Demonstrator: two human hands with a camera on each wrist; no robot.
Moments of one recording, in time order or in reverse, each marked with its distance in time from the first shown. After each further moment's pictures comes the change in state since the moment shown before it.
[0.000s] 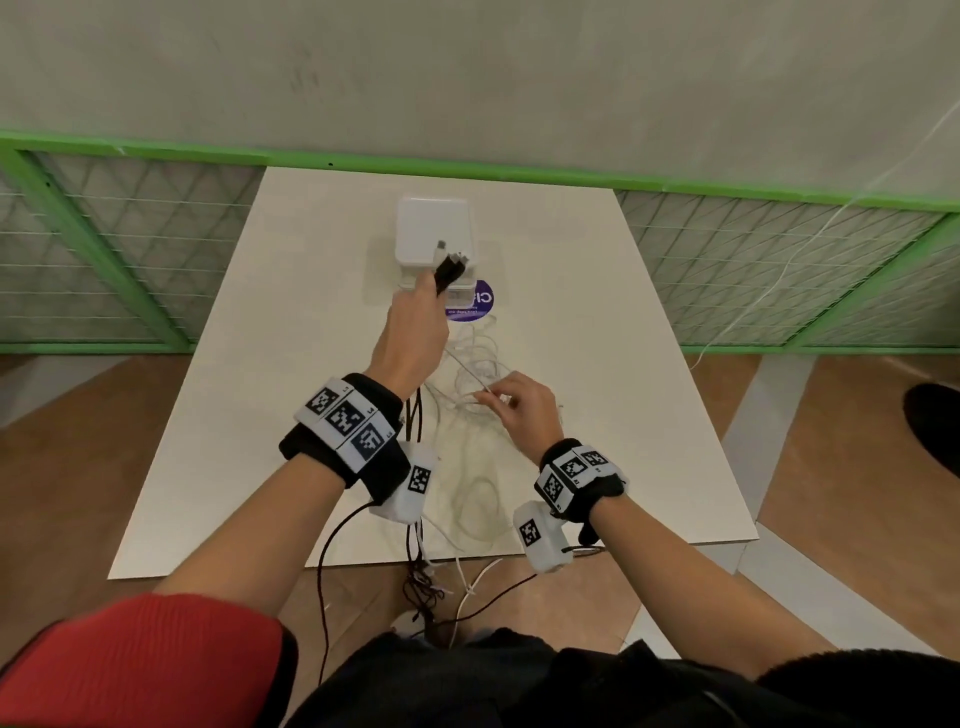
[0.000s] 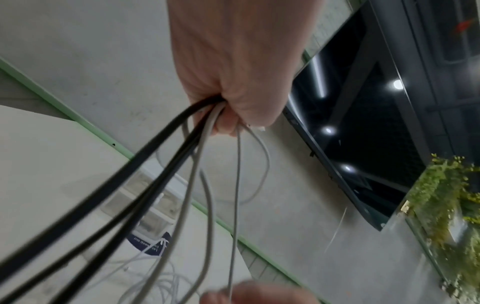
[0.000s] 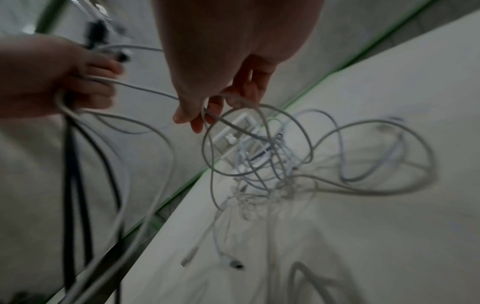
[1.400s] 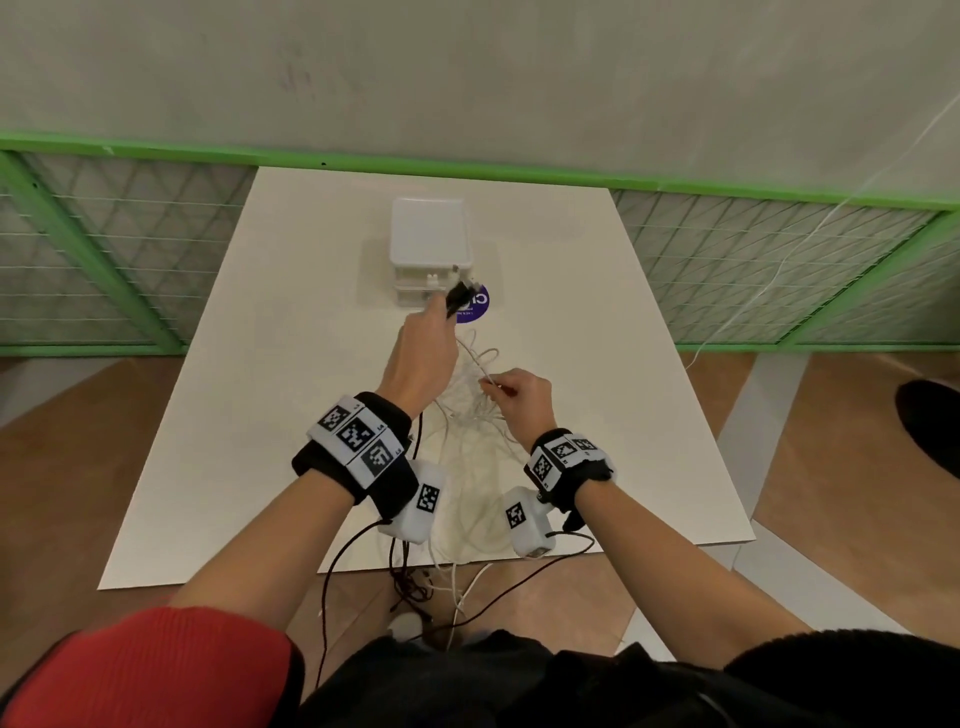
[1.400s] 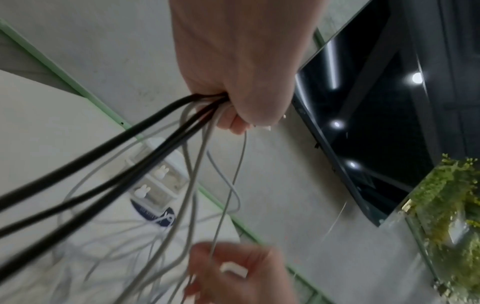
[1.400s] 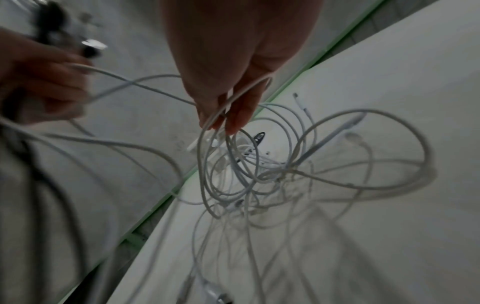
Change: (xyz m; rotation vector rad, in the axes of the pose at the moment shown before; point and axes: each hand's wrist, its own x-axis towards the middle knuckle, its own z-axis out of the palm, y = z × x) left_hand -0.006 -0.001 0.014 -0.084 -0.061 0.003; right_hand 0.017 0.016 0.008 0.117 0.049 0.166
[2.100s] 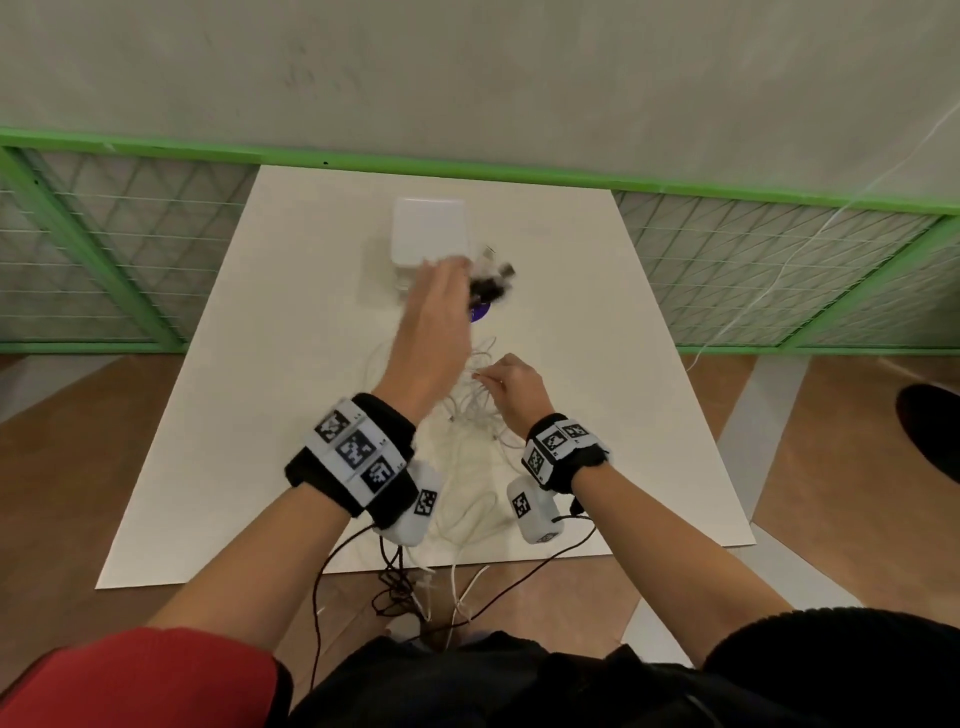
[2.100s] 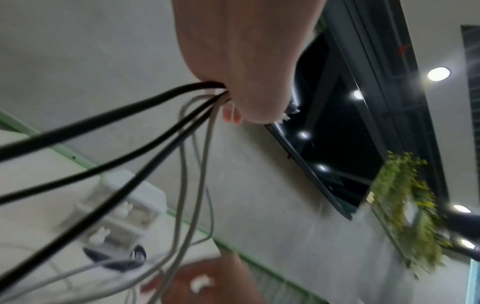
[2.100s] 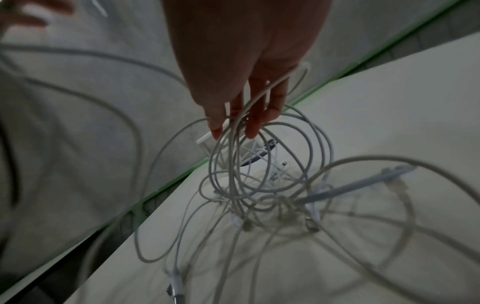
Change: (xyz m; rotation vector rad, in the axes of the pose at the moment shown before) left_hand -0.002 0.017 -0.007 0.185 0.162 0.305; right_hand 0.016 -0.012 -0.003 -0.296 -0.177 -0.092
